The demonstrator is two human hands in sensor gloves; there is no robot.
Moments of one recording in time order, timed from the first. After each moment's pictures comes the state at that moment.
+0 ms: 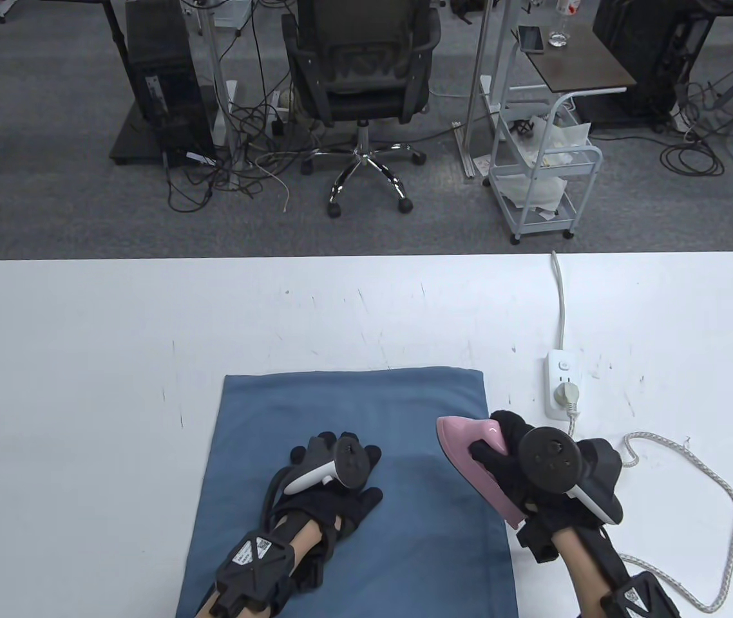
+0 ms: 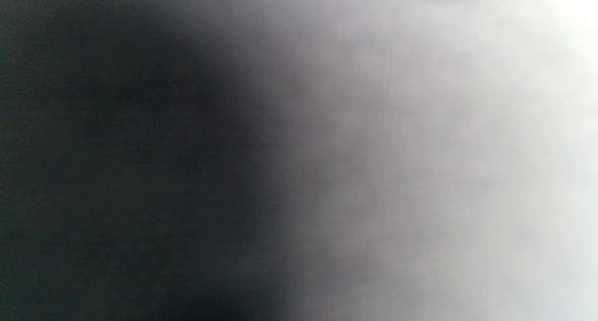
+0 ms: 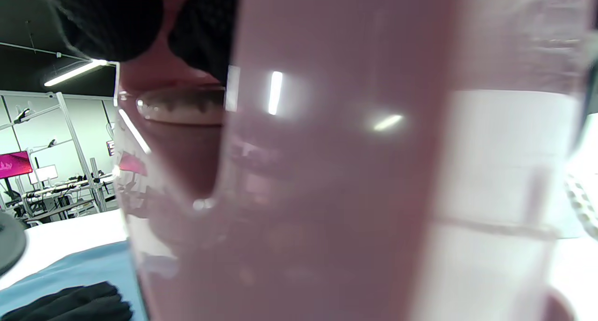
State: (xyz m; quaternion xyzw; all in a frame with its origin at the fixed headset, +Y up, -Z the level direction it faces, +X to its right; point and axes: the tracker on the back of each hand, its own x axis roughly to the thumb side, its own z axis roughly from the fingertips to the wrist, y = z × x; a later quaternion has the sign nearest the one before) left_hand -0.102 -0.817 -0.329 -0.36 -0.15 0.09 0.91; right_hand 0.186 -0.658 -0.304 0.08 -0.09 0.98 0.16
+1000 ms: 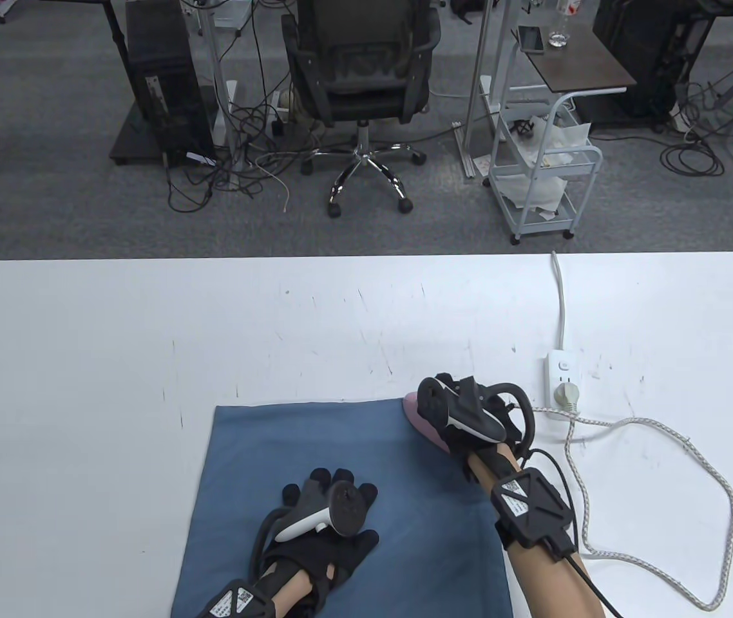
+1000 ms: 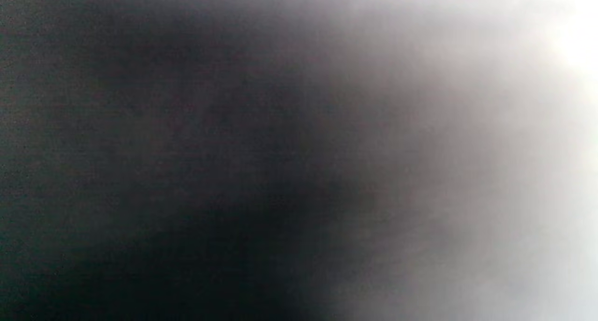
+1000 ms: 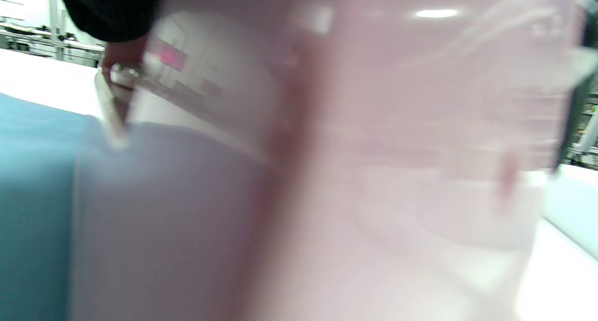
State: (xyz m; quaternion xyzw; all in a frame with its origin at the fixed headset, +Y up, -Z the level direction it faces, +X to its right) left_hand -0.103 -0.816 -0.284 -0.37 -0.16 0.08 0.91; right_hand 0.110 -0.729 -0.431 0.07 -0.05 0.99 -0.06
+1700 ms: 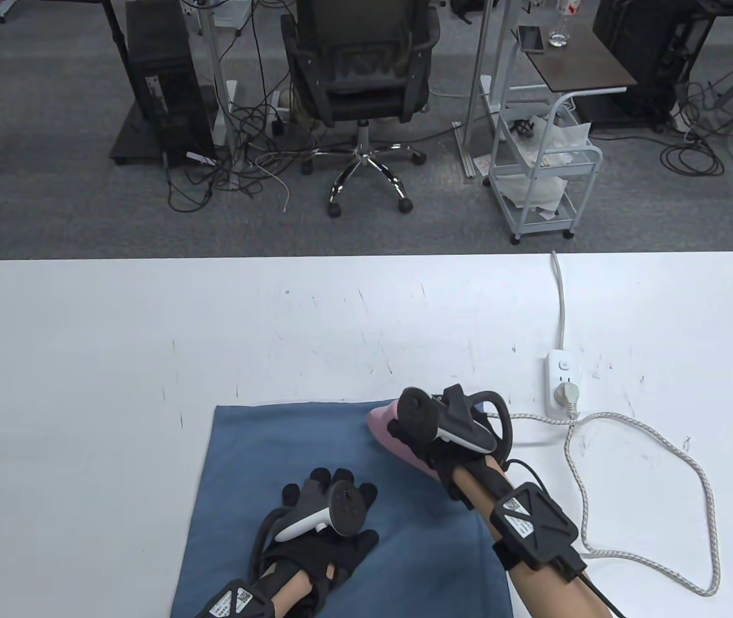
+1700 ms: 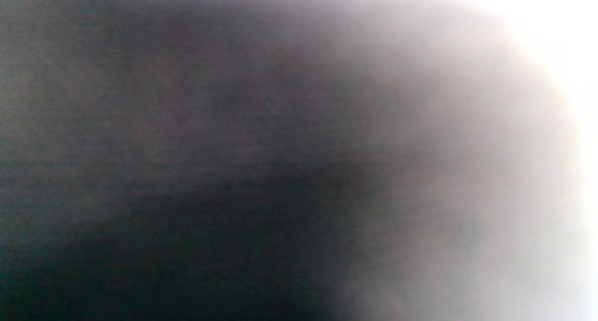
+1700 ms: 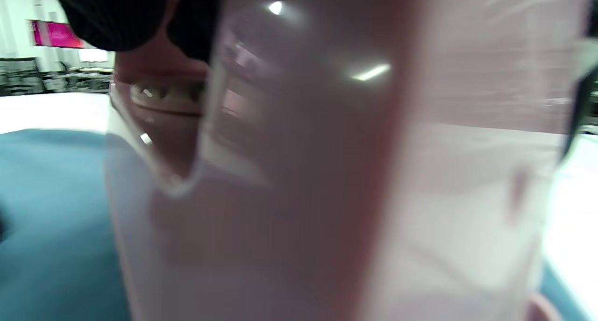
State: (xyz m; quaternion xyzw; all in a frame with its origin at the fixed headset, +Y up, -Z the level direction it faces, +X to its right) left_hand -0.104 -0.816 -0.284 -0.37 -0.16 0.08 0.91; right_hand 0.065 -0.712 -0.372 0.20 -0.02 0.98 0.01
